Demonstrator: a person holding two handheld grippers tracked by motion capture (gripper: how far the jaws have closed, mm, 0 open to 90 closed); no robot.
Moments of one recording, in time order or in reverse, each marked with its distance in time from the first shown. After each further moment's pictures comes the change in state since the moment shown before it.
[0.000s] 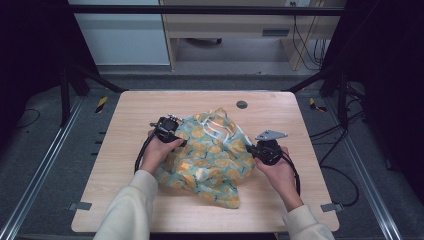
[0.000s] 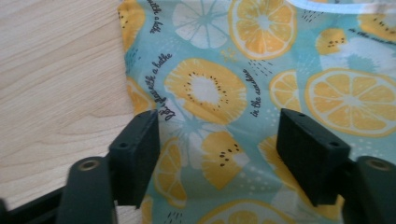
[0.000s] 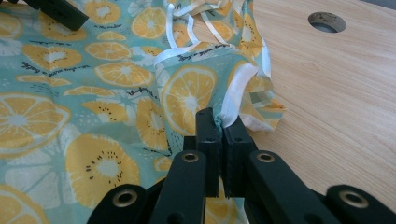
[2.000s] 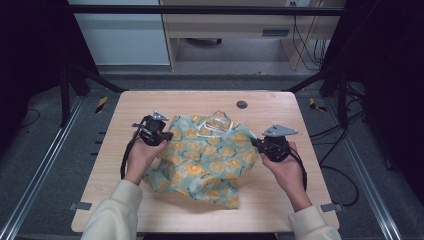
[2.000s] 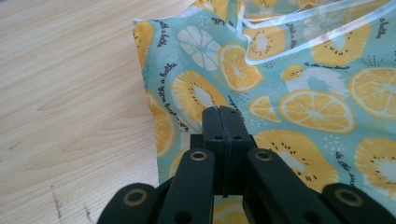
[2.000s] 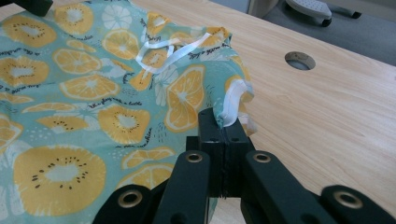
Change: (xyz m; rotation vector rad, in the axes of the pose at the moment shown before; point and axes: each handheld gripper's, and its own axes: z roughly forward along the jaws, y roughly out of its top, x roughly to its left) left arm 0.004 -0.018 -0.070 -0.176 -0.029 0.042; right arm -0.001 0.020 -0.035 -0.085 -0.022 -0.035
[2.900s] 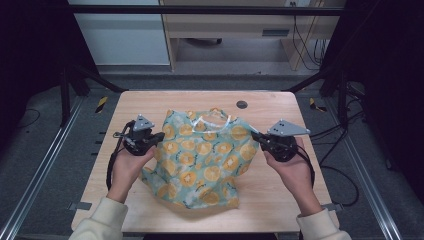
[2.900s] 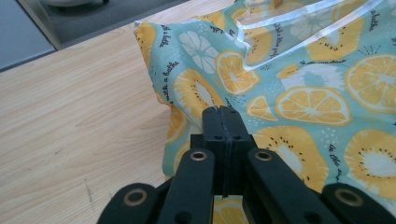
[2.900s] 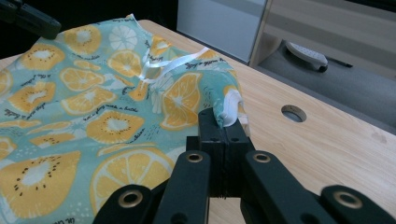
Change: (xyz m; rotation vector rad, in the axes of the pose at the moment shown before) left arm -0.014 -0.022 -0.067 -0.180 0.023 0.053; right arm 0.018 0.031 -0.046 -0.132 0.026 -0.080
